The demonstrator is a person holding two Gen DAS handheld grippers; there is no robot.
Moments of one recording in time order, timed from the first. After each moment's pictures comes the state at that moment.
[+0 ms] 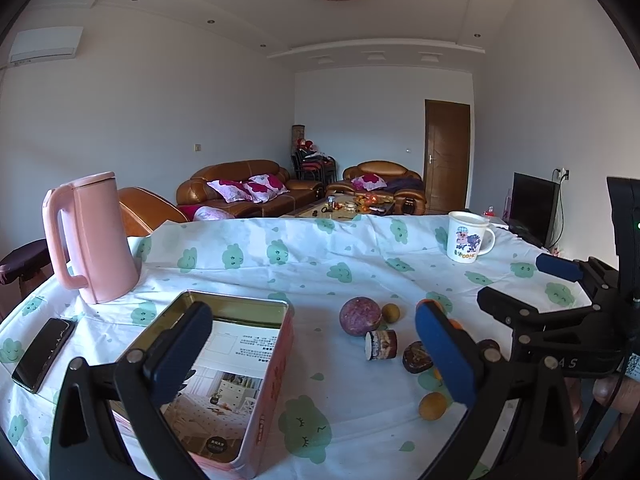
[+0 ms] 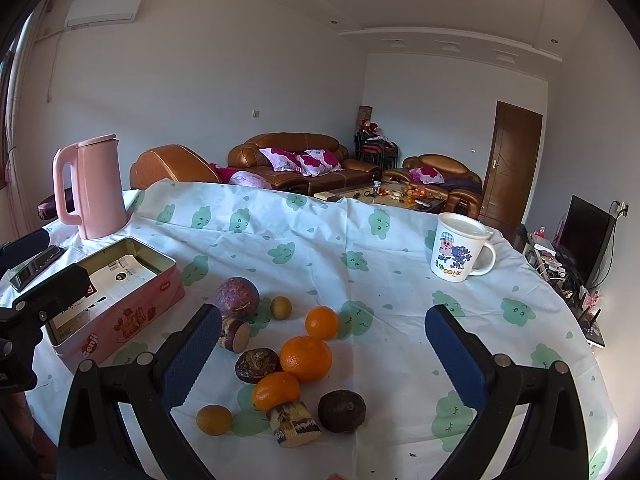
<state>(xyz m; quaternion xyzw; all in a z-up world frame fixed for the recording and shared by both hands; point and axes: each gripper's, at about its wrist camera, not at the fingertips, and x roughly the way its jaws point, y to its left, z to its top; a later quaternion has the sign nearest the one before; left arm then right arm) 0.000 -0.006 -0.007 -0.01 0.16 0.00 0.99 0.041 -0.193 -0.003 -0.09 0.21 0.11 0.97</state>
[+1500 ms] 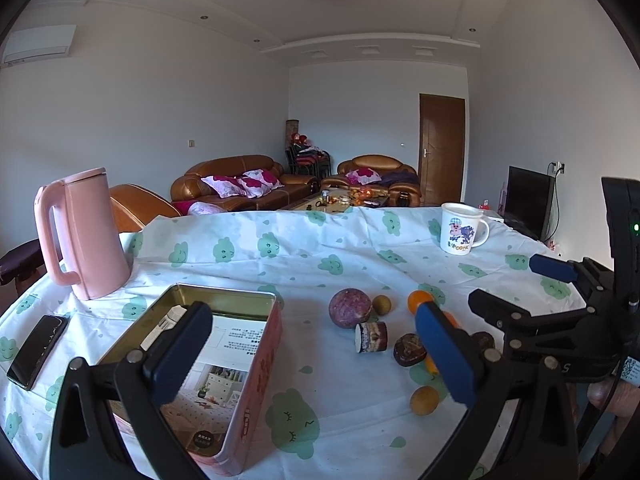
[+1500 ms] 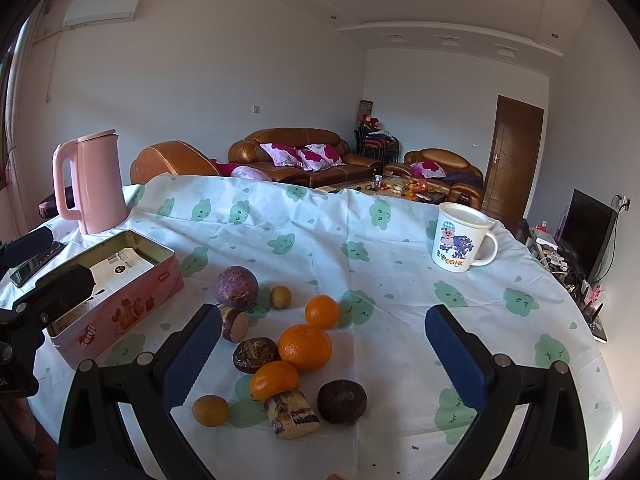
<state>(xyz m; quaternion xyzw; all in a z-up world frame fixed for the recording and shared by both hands) 0.000 -0.021 -0.018 -0.01 0.17 -0.01 0.98 0.041 -0.197 -0.011 -0.08 0.22 0.12 0.97</state>
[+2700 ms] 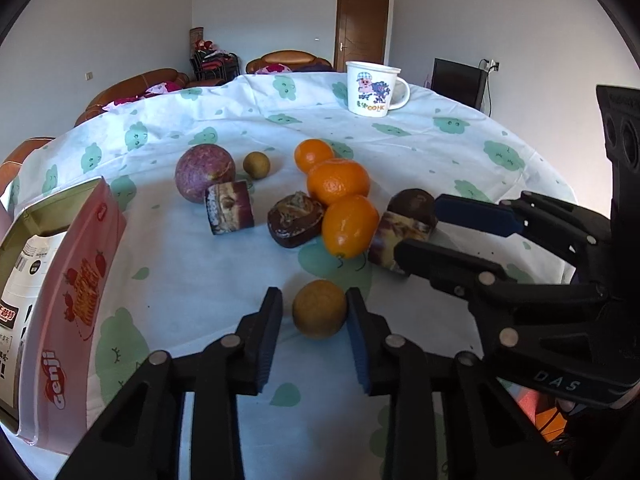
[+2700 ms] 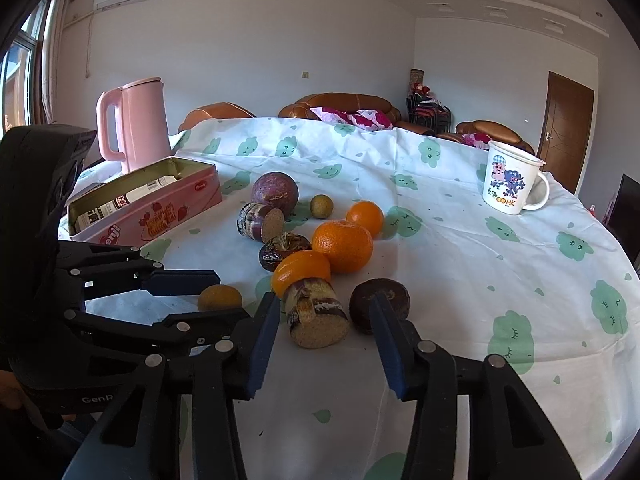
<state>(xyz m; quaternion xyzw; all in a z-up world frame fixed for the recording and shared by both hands) 0.044 -0.088 -0.098 0.04 0.37 -0.17 0.91 0.033 -0.215 -0.078 -0.09 0.29 0.22 0.93</state>
